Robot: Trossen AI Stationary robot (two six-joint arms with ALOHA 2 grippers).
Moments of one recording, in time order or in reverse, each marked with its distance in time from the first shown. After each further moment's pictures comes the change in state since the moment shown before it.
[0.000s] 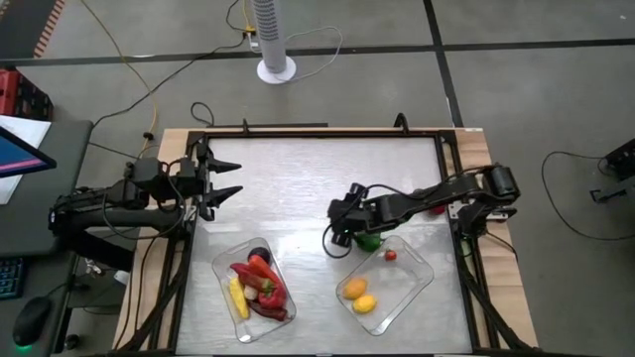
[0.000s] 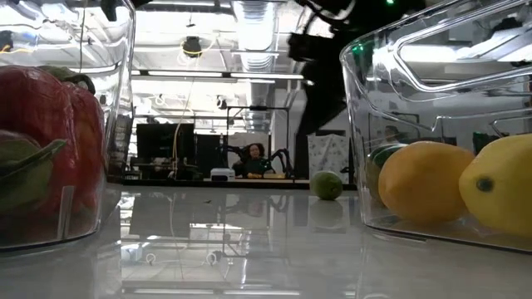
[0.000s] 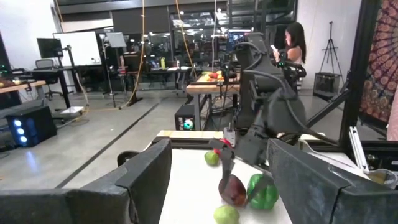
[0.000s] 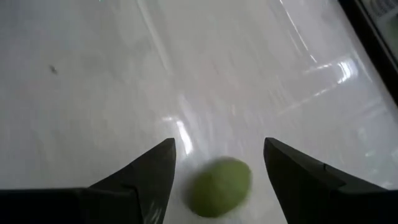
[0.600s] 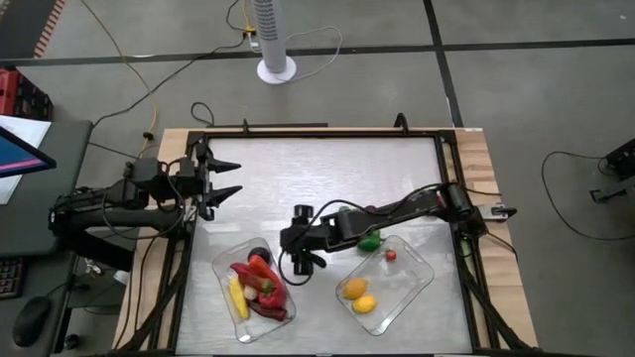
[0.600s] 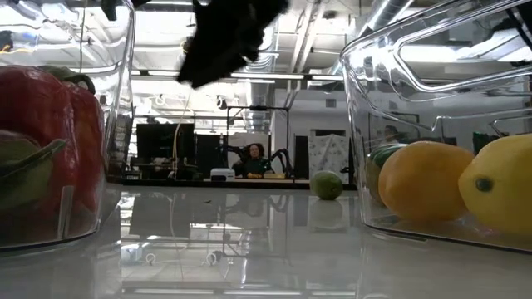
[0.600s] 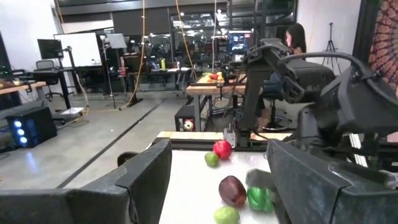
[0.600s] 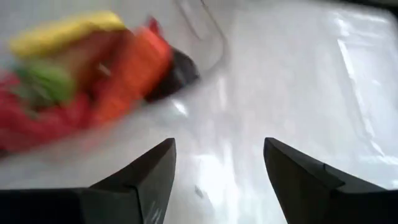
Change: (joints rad) left arm 0.000 0.000 0.000 0.003 0.000 0.000; right arm 0.086 0.376 0.623 -0.049 -0.201 -0.262
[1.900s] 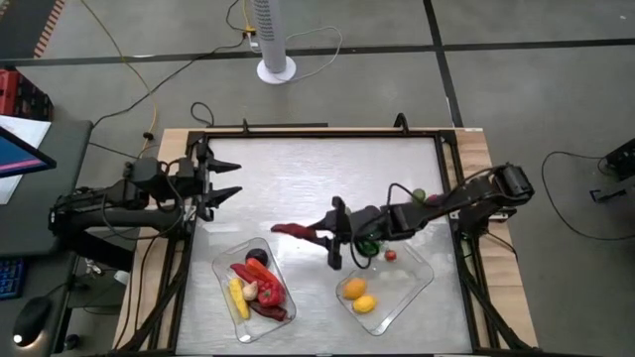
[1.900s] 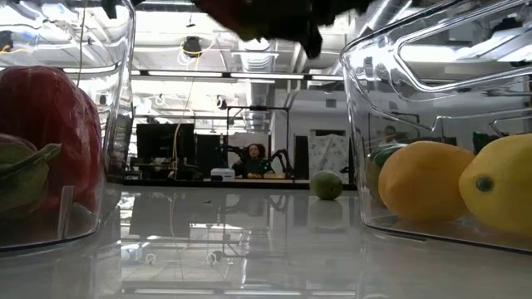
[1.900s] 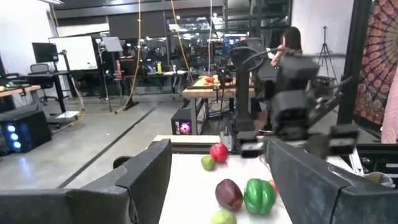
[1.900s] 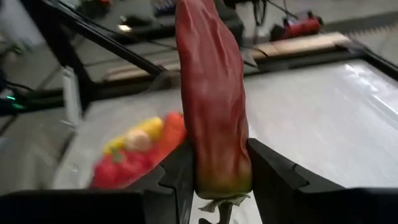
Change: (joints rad) left arm 0.000 0.000 0.000 0.017 0.020 0.001; right arm 0.017 -0.468 -0.730 0.784 -0.039 0.185
